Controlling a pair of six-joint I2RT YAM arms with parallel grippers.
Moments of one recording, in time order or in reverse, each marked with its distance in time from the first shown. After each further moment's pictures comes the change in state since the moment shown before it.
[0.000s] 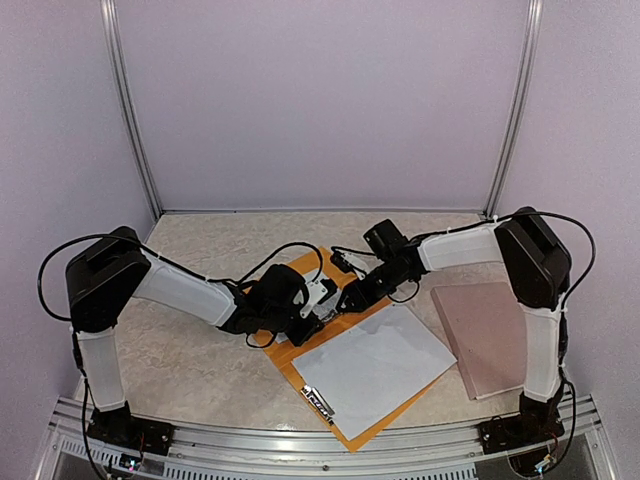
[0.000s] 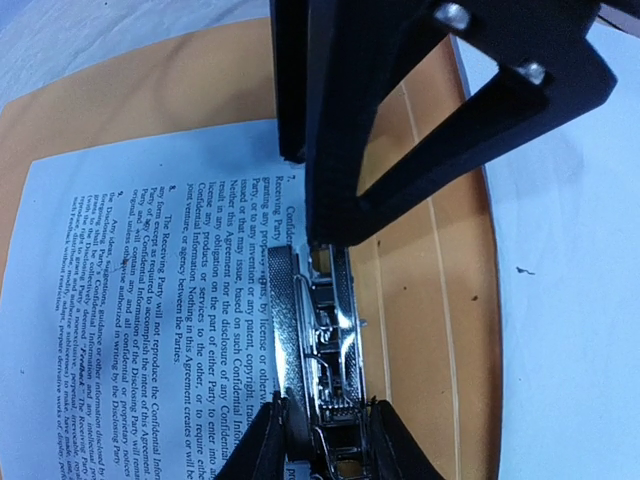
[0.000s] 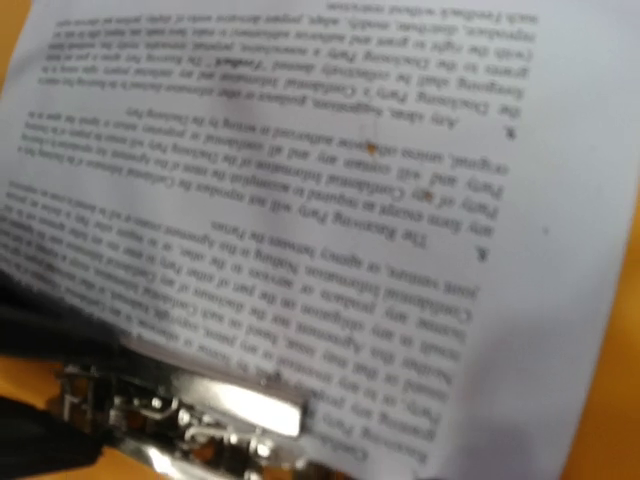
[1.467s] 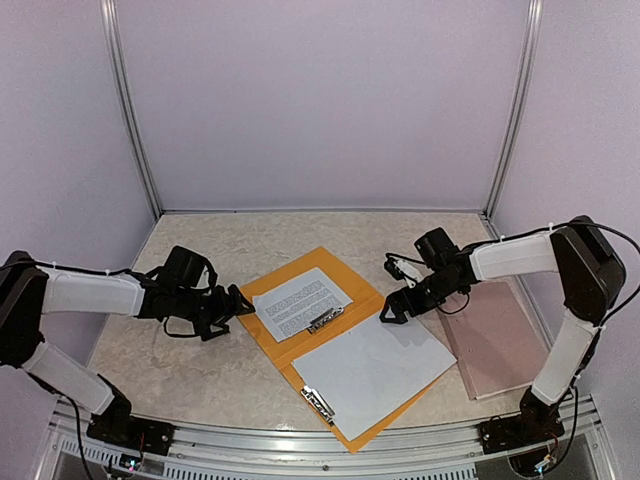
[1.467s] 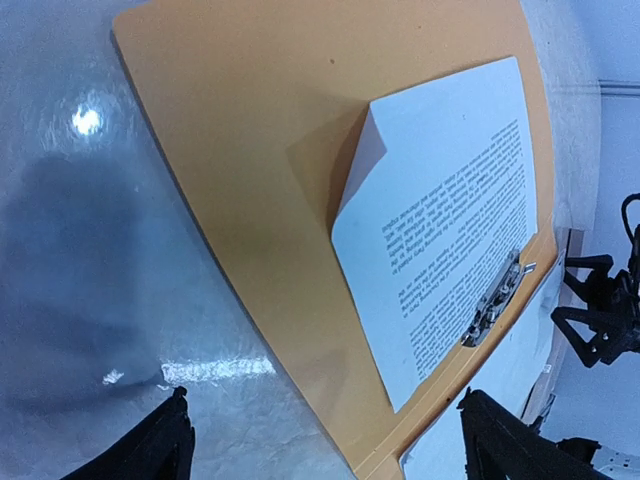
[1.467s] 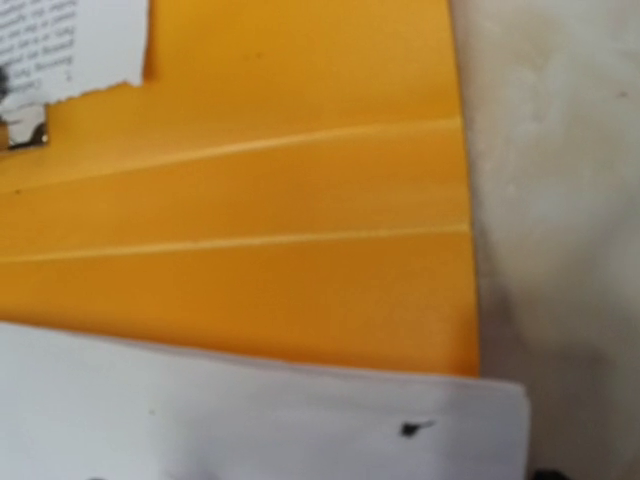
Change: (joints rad) left arm 0.407 -0.519 -0.350 -0.283 0.266 -0.995; right arm -0.148 -0.323 -0.386 -0.008 0.146 0.053
